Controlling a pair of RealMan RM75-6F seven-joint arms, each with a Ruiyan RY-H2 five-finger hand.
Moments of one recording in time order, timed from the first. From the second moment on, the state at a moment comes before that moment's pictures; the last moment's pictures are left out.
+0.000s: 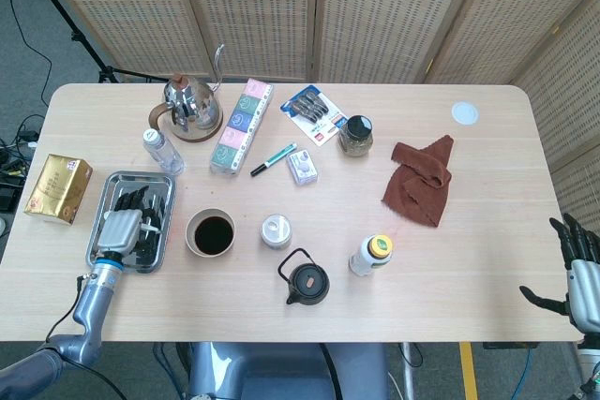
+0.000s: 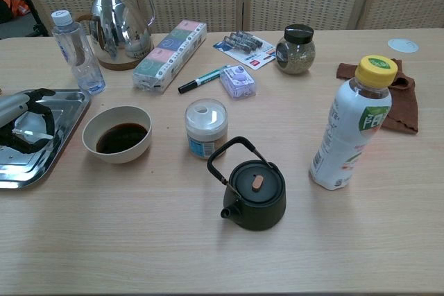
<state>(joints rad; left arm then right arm) -0.47 -1.74 -0.12 -0.87 1.27 0.97 -0.09 0.03 -1.00 0.11 -1.80 -1.34 1.44 0.04</state>
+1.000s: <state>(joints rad) -0.42 -1.50 -0.09 -1.33 1.50 1.23 -0.60 0.04 -1.00 0.10 -1.81 -1.34 1.43 0.02</state>
